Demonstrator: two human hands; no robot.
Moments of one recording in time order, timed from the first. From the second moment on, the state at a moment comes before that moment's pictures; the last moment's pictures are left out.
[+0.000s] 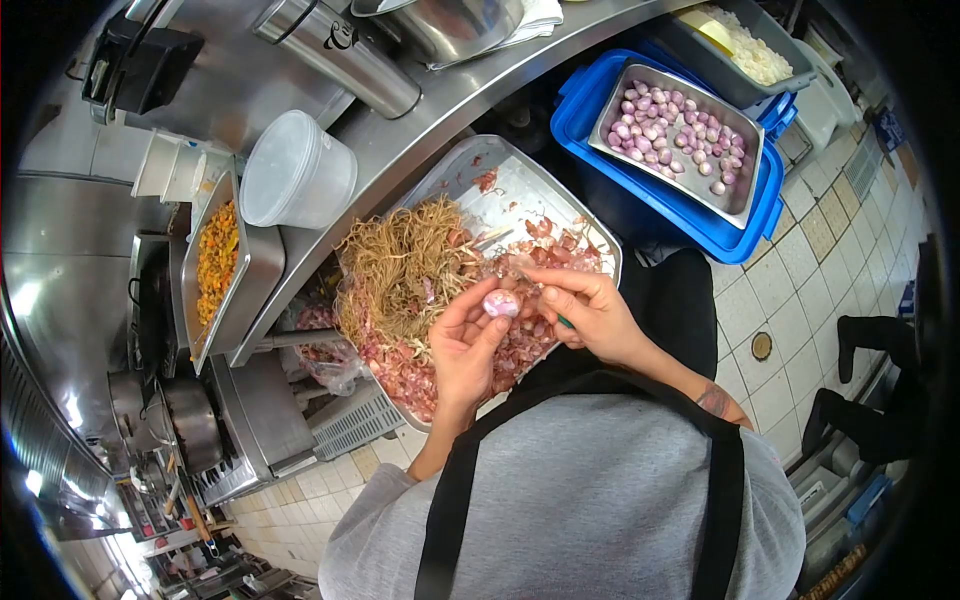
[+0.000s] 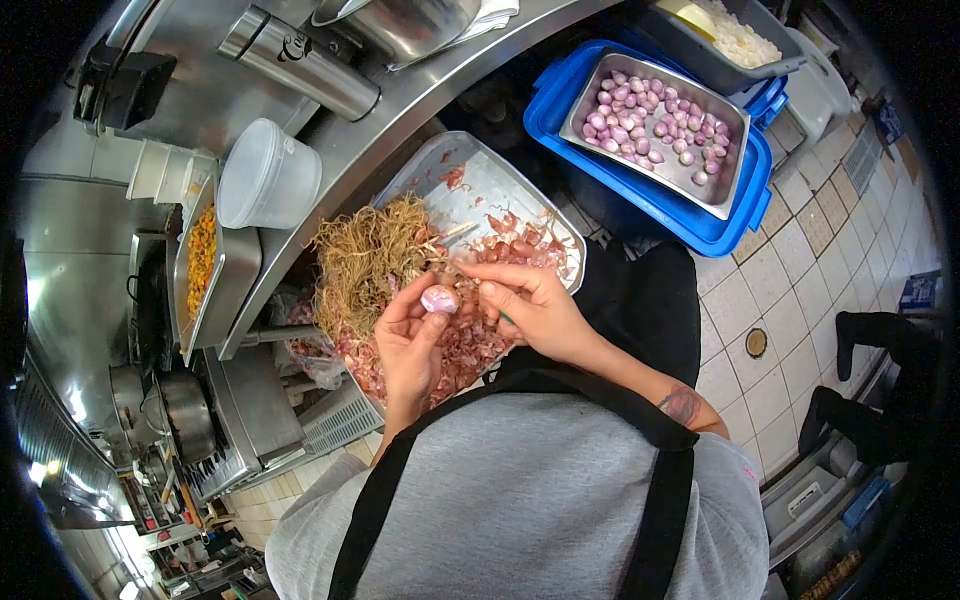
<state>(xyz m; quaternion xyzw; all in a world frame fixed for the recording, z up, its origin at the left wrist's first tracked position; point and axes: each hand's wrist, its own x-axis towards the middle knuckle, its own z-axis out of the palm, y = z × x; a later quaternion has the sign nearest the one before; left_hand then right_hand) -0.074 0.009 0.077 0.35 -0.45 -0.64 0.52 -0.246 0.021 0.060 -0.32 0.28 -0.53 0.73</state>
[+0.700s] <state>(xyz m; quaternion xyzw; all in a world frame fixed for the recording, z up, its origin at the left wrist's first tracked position) -0.082 0.013 0.072 0.36 -0.35 -0.62 0.60 -0.234 0.025 0.058 -0.60 0.36 -0.55 0.45</state>
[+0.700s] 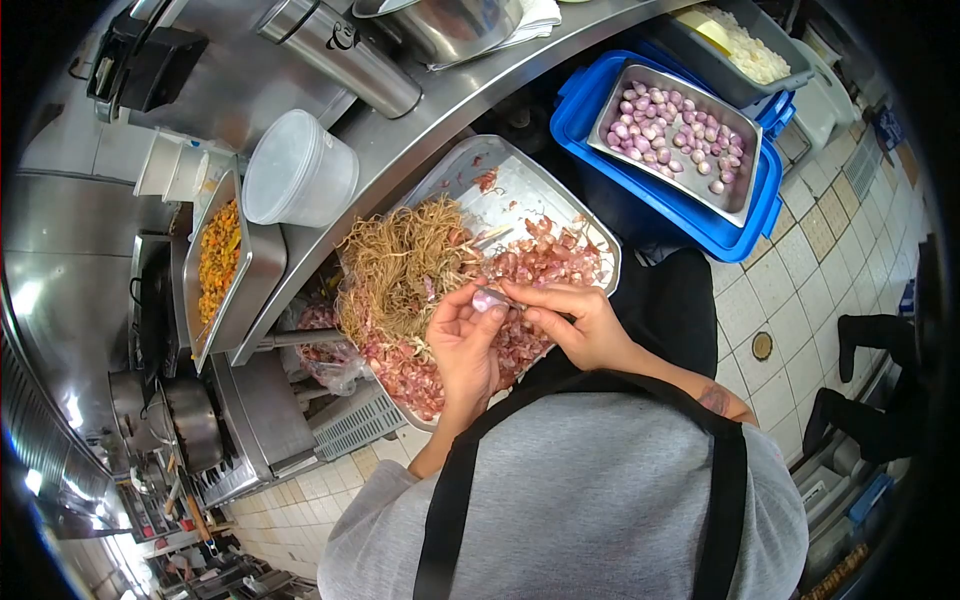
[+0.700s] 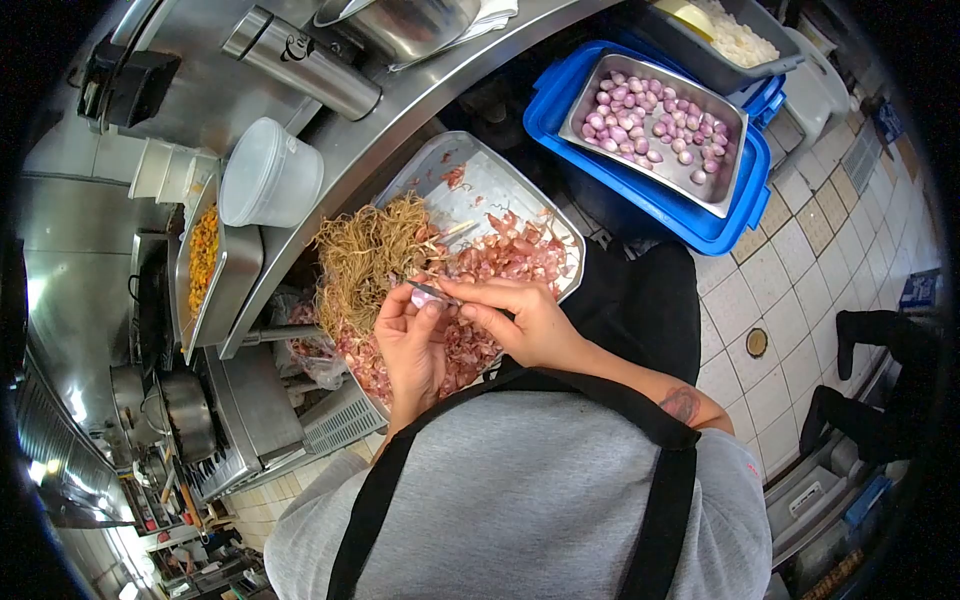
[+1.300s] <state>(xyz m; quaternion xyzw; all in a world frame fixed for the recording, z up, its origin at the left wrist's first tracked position) -0.073 0.003 0.087 0.32 -0.39 -0.70 0.51 -0.246 0.013 0.063 -0.55 0.43 -0.56 0.44</state>
